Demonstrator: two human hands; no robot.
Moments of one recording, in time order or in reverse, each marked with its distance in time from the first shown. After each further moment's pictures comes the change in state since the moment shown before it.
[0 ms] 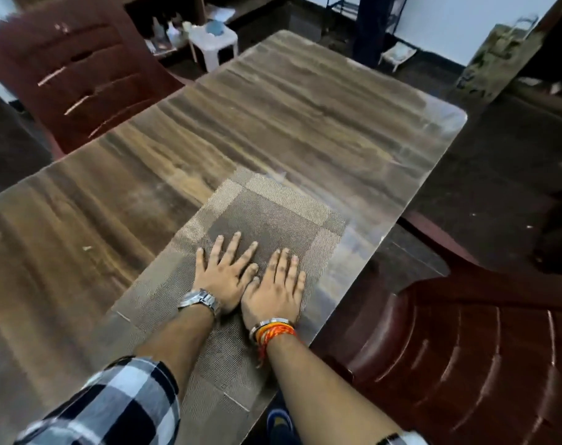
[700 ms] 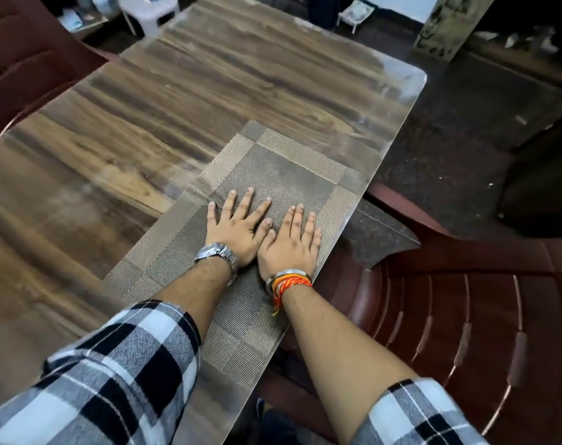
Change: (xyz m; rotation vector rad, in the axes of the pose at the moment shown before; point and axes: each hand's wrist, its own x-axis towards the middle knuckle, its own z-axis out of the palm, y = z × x) left_hand 0.091 0.093 -0.016 0.012 0.065 0.155; right_hand 0.092 0.069 -0.029 -0.070 0.044 0.145
